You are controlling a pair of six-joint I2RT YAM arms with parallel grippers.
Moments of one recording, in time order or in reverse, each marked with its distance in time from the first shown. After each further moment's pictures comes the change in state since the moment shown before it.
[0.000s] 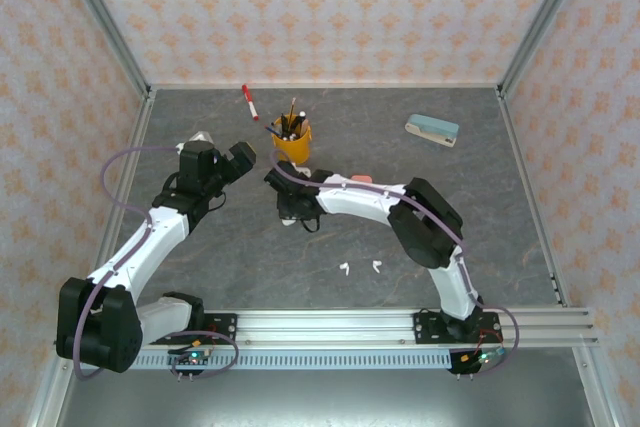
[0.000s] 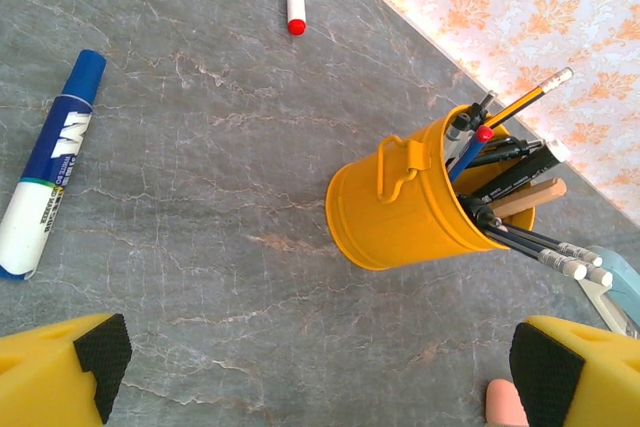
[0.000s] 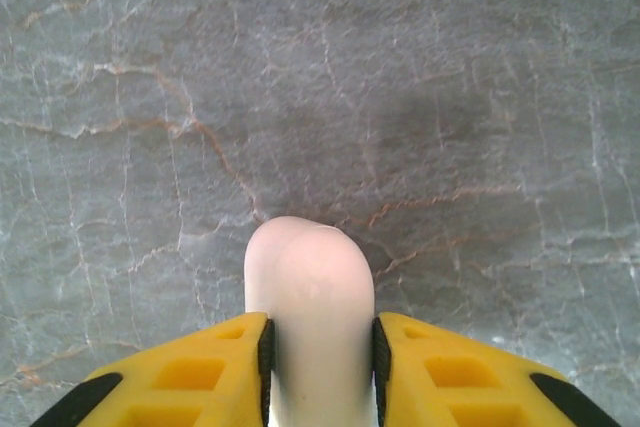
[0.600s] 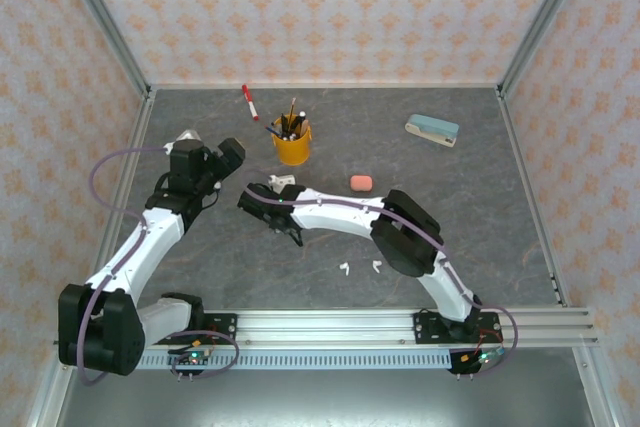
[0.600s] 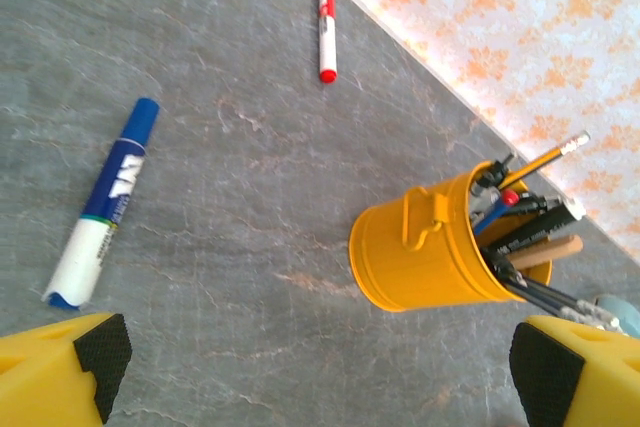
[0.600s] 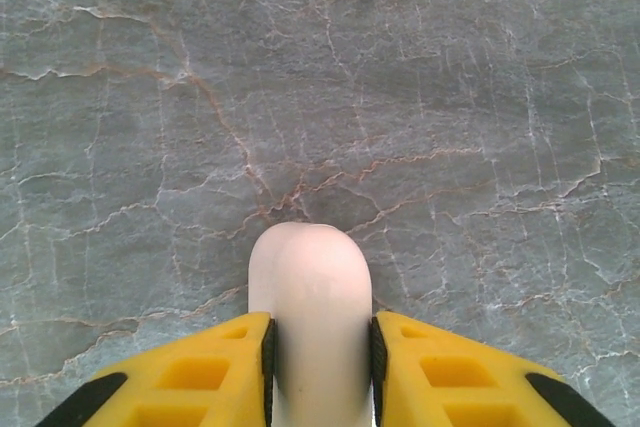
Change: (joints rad) left arm 0.073 -0.023 0.000 0.000 -0.018 0.000; right arm 0.145 0.101 0.172 -0.224 0.312 0.013
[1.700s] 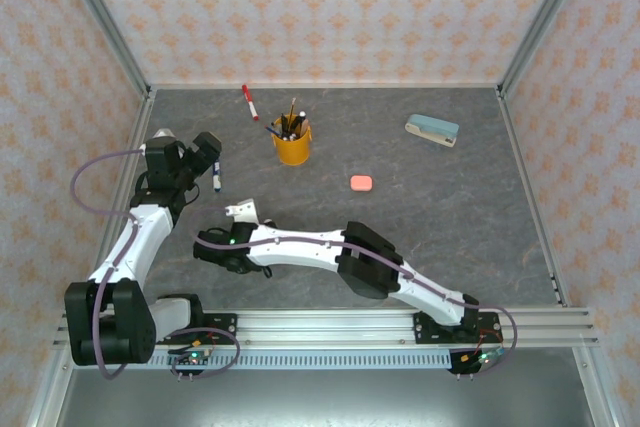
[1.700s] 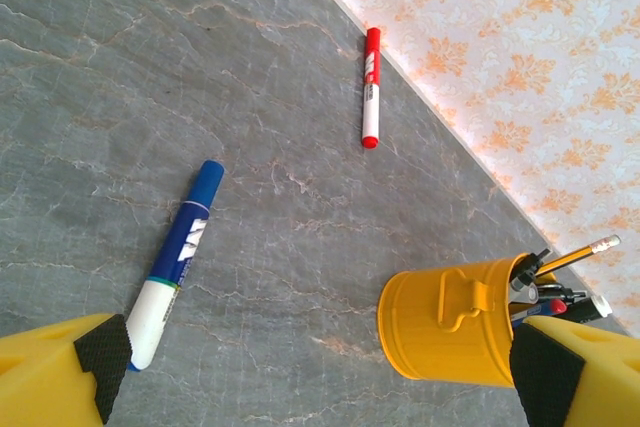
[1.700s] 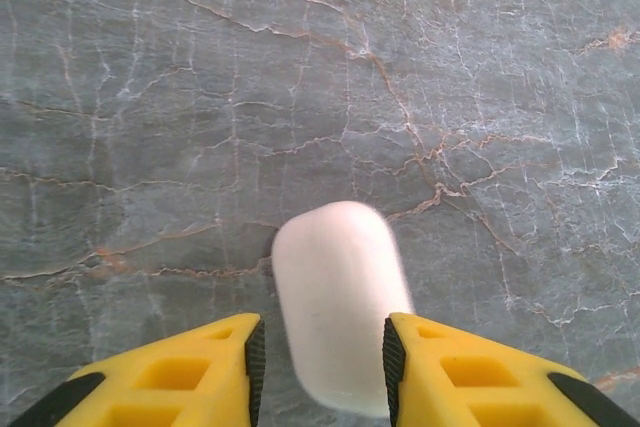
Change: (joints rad) left arm 0.195 0.036 0.000 0.051 0.117 -0.003; right arm 0.217 0.262 0.413 -0.293 0.288 0.079
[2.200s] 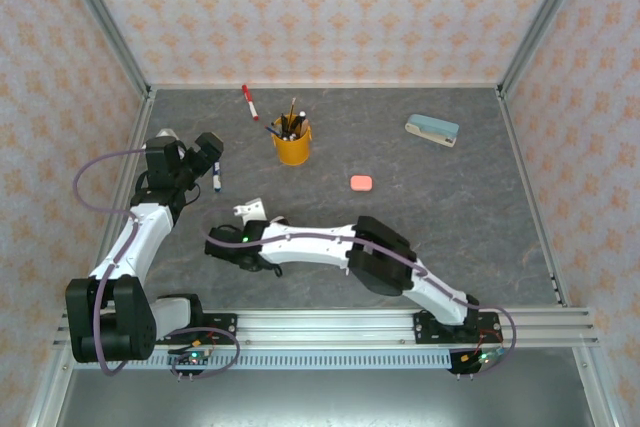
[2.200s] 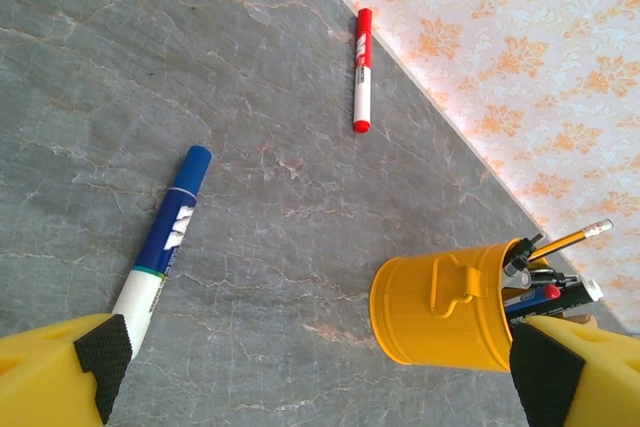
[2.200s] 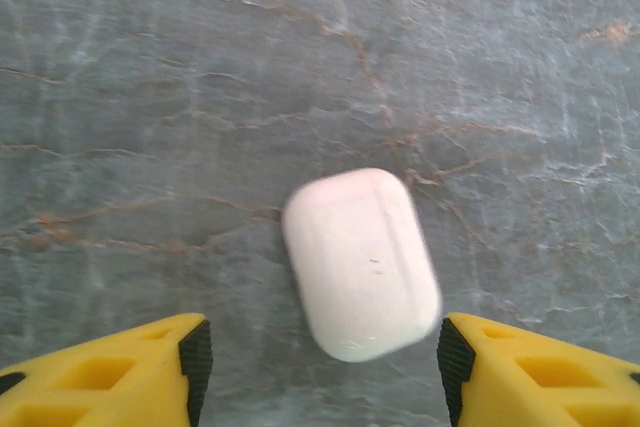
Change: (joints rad) left arm 0.003 0.013 0.000 0.006 0.047 0.000; right arm -0.033 -0.151 -0.249 0.153 -0.060 -0.095
